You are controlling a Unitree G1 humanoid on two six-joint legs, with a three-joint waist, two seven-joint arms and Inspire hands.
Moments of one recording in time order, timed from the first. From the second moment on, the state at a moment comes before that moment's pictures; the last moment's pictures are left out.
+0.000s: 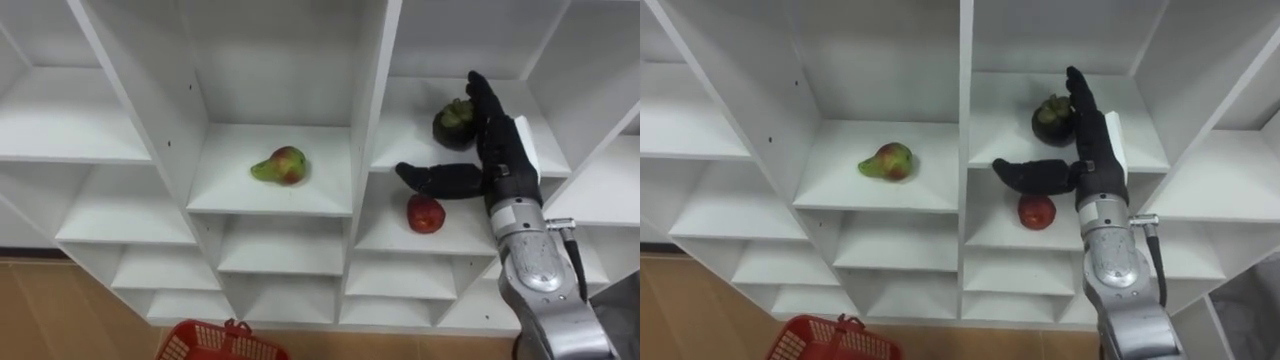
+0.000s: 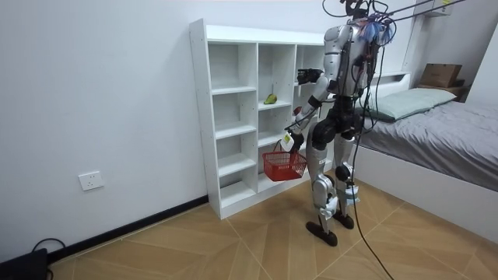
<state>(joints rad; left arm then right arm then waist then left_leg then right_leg) 0.11 0.19 -0.04 0.94 0.07 0.07 -0.08 -0.07 -0.30 0.13 0.10 0.08 -0.03 -0.21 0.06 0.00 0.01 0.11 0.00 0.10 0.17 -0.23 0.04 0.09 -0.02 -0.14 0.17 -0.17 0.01</state>
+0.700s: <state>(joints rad) 0.07 0.18 -0.03 0.99 0.07 0.11 -0.14 -0.12 -0.29 0.09 0.23 0.07 -0.05 -0.12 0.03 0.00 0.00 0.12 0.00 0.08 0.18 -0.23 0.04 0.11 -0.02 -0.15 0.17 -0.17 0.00</state>
